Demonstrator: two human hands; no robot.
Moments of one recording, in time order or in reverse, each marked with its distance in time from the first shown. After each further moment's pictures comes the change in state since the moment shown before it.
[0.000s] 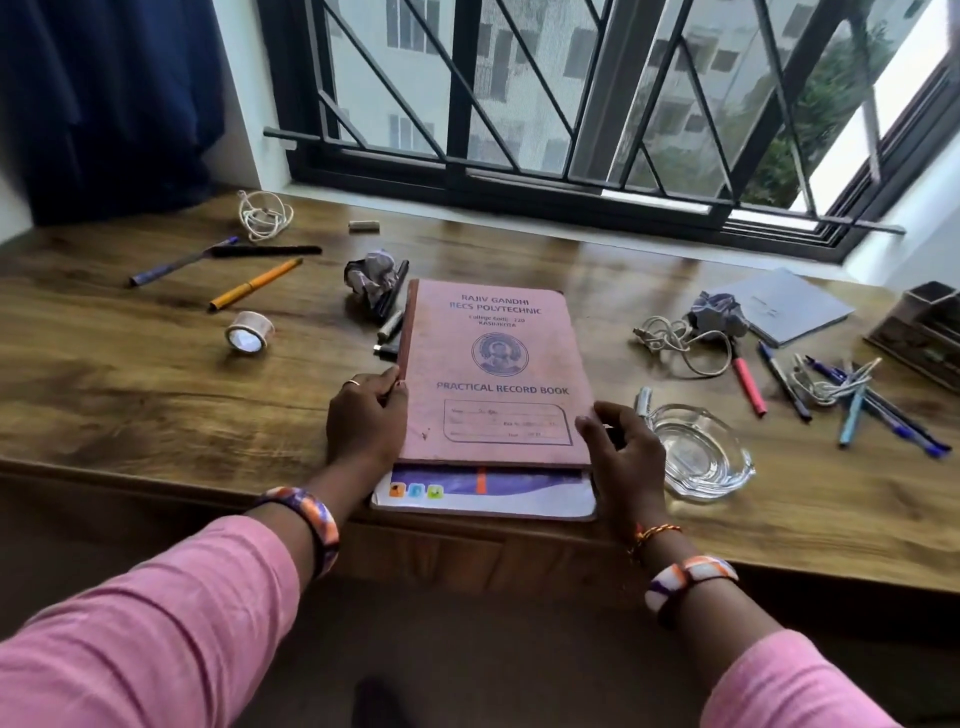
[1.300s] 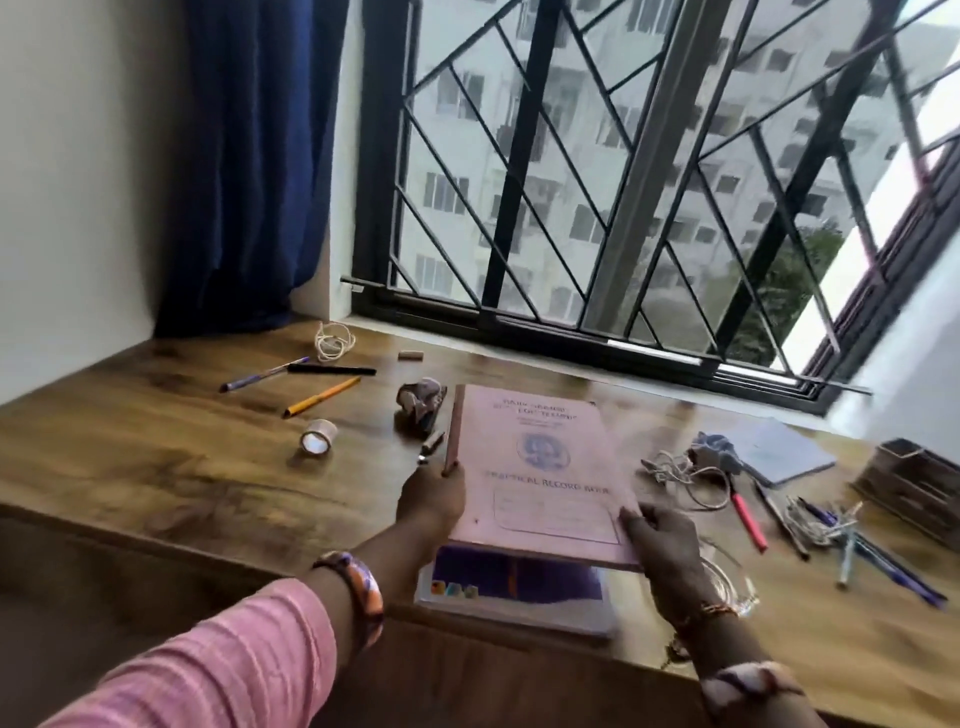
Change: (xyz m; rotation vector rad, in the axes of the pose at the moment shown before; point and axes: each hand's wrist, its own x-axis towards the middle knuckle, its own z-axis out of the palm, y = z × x) left_hand 0.002 0.043 -0.024 -0.246 -0.247 -0.246; right_hand 0.011 -0.052 -0.025 0.115 -0.051 0.087
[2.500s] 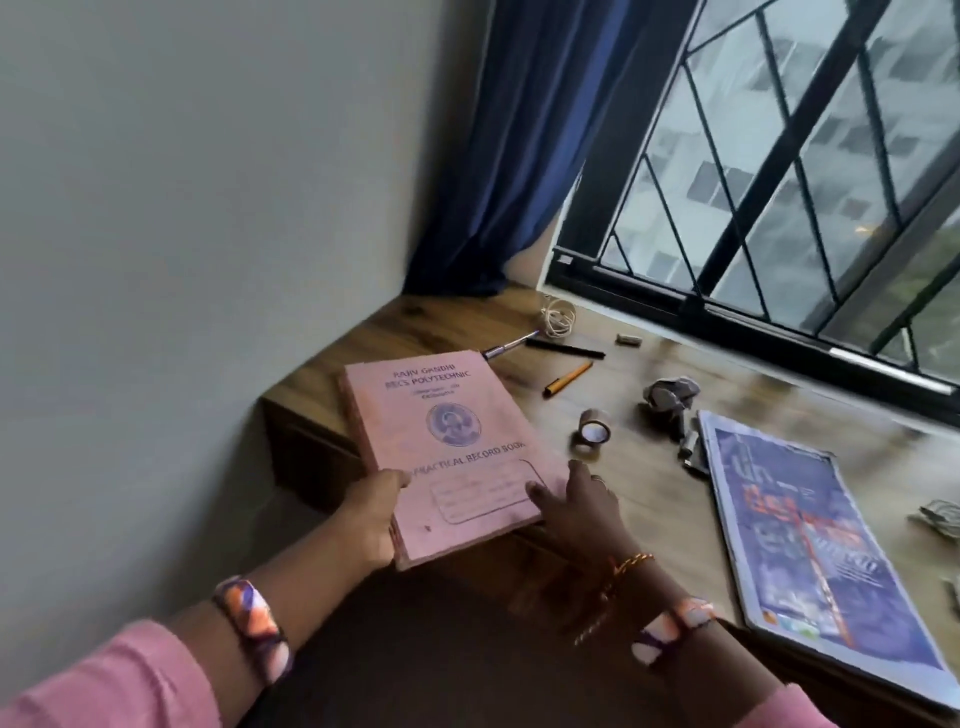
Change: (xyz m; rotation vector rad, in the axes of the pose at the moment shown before) left_hand 0.002 -0.145 -0.325 -0.841 0.172 -0.605; right_hand -0.151 -0.121 0.330 -0.763 -0.499 -0.079
